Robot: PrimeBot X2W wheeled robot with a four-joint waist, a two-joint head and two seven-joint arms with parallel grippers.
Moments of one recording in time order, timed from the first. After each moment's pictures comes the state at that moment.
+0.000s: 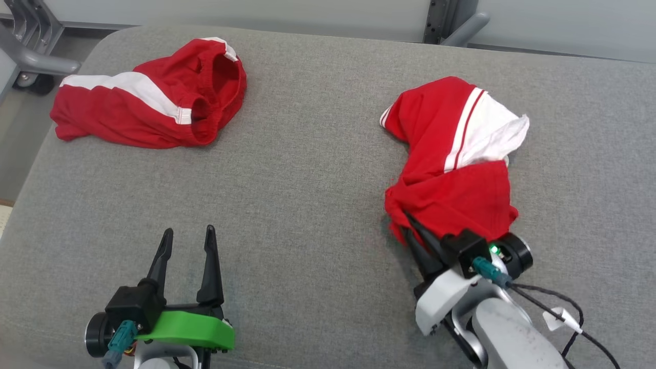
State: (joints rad) left arm -0.06 0.05 -0.13 0.17 -0.27 -0.02 -0.26; right arm -0.35 -0.10 0.40 0.47 0.11 0.13 -0.26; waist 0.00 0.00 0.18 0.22
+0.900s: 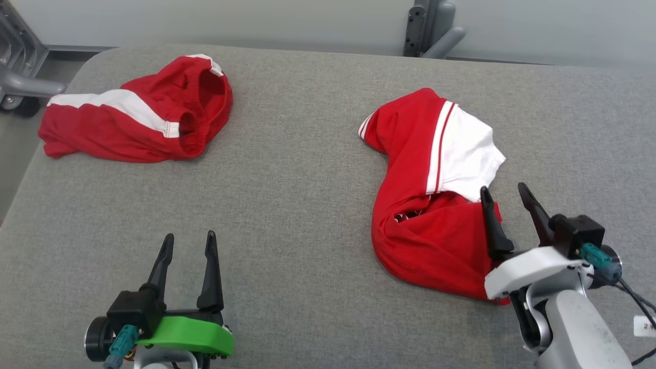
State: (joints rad) left arm -0.04 0.05 -0.12 0.18 -0.25 -0.03 -0.26; right arm -0.20 -0.07 0.04 0.30 0.18 0.13 -0.25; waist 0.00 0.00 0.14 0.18
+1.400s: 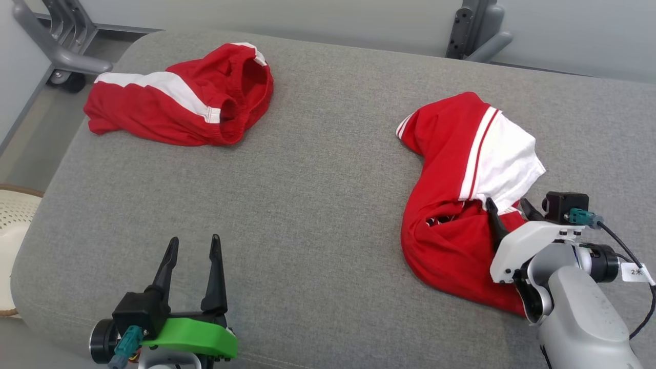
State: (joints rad) left arm -0.04 0.05 -0.14 0.19 -0.26 -0.03 -0.26; right arm -0.42 -0.09 -0.03 0.69 0.18 0.13 -0.04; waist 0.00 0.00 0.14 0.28
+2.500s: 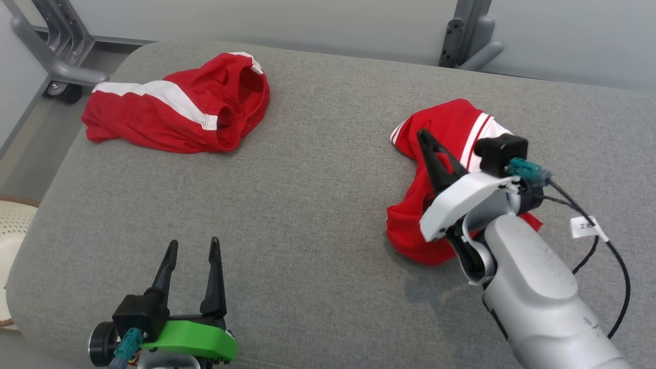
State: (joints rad) left arm -0.03 0.05 -0.13 0.20 -0.25 -0.03 -0.26; right arm -0.61 -0.07 0.29 0.62 0.42 0.13 -0.16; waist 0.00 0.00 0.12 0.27
